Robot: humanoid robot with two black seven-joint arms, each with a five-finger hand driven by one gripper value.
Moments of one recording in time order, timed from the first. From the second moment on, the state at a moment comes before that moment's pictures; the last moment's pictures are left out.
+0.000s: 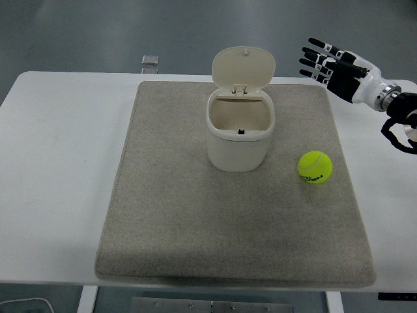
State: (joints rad) left arm 0.04 0.00 -0.13 -0.08 0.09 -0.10 -0.02; right arm 0.95 -0.42 0.61 0.80 -0.02 0.25 -0.06
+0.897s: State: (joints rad) left arm 0.03 0.00 -0.13 -0.09 0.09 -0.10 -0.02; right arm 0.96 -0.38 0.62 0.80 -0.01 0.22 -0.06
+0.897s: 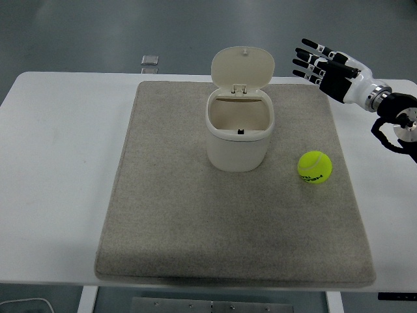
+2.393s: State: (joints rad) left arm 0.03 0.00 -0.13 -0.09 0.09 -0.10 -0.02; right arm 0.95 -0.68 0.60 0.99 -0.85 0.45 0.12
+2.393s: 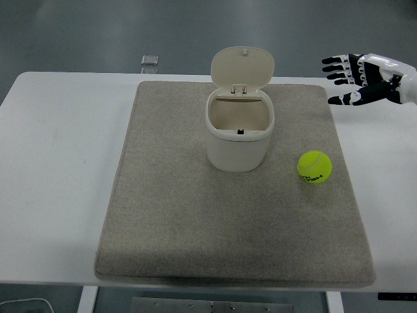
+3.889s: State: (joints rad) left arm 0.03 0.00 -0.13 -0.09 0.09 -0.10 -0.02; right arm 0.72 -0.78 0.47 1.24 -1.31 0.23 0.35
